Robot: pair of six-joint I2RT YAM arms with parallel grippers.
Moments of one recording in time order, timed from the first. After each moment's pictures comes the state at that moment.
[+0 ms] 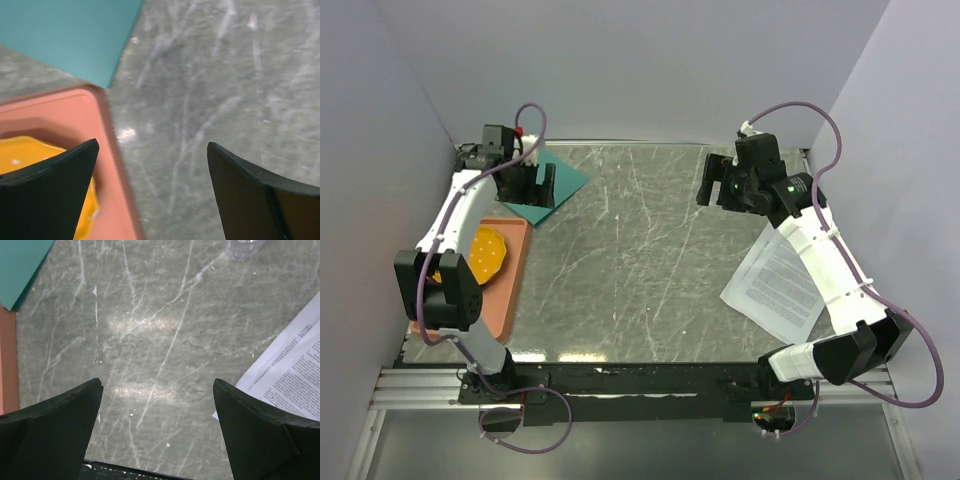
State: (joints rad) left arm -0.06 1.70 1.60 -0.89 0.23 0.07; right arm 0.37 1.38 1.57 -0.93 0.10 0.44
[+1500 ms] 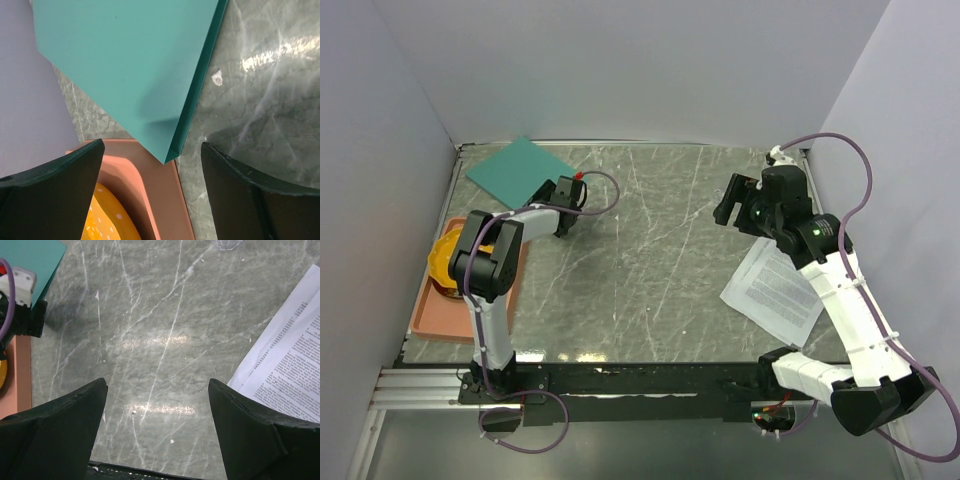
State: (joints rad) left arm -0.33 1.98 1.24 -0.13 -0.64 0.50; right arm 0.32 1.10 1.30 -0.85 0.10 0.51
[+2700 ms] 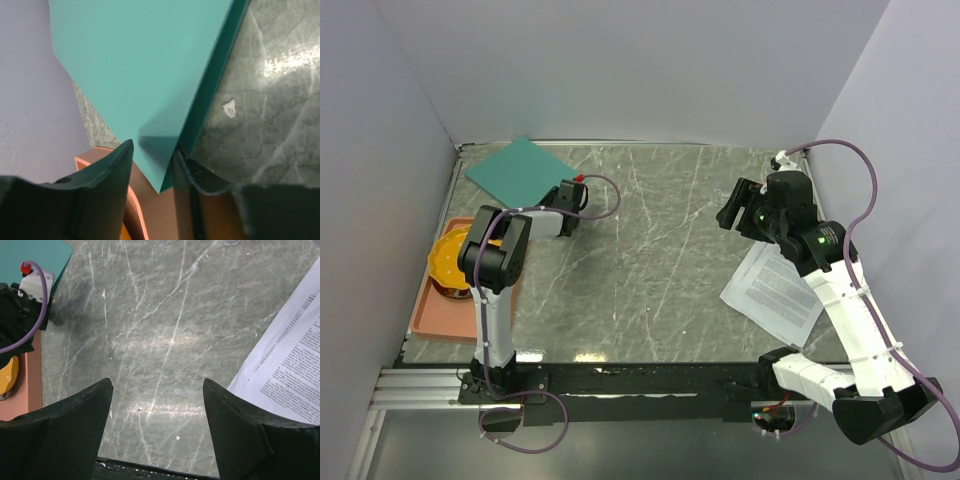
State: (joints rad) left arm -0.32 2.08 1.23 0.03 -0.73 0.59; right arm 0.31 1.05 1.27 -0.84 0.07 0.54
